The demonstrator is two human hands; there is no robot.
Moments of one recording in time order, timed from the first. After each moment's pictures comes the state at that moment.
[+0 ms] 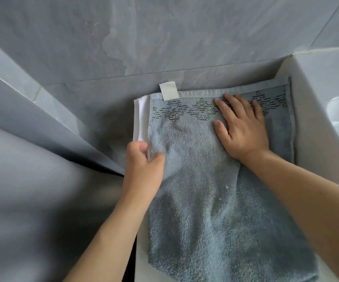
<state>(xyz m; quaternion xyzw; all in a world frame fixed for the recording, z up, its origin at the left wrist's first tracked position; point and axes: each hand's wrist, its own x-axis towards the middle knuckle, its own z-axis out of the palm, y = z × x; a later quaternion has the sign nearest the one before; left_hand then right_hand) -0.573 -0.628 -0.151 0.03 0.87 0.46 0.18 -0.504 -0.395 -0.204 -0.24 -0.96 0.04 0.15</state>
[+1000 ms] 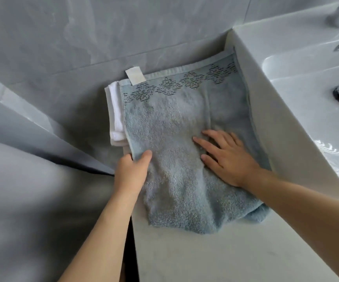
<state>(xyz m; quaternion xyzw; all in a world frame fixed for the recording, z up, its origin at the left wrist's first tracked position) -0.538 -0.665 -0.179 0.05 0.87 0.42 0.26 -0.366 -0.474 -0.213 -0.20 -0.97 0.12 -0.03</state>
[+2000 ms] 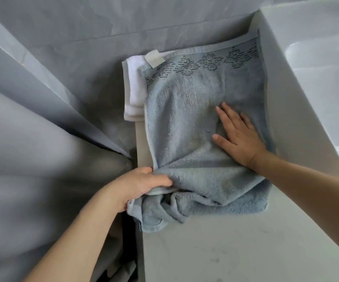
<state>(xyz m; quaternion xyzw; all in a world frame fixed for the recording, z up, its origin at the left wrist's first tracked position) -0.510 -0.729 -0.145 0.06 0.73 0.33 0.60 -0.370 -0.465 -0.217 -0.21 -0.96 0.17 -0.02</state>
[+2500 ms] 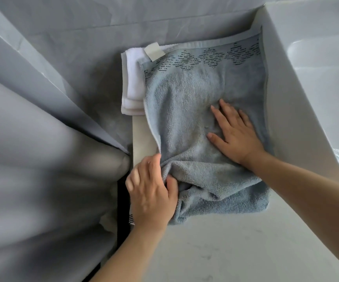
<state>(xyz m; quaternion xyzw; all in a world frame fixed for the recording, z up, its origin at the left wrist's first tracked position) -0.430 -0.724 -0.203 0.29 0.94 0.16 0.01 -0.373 -0.465 -0.220 -0.21 -0.97 0.12 -0.02</state>
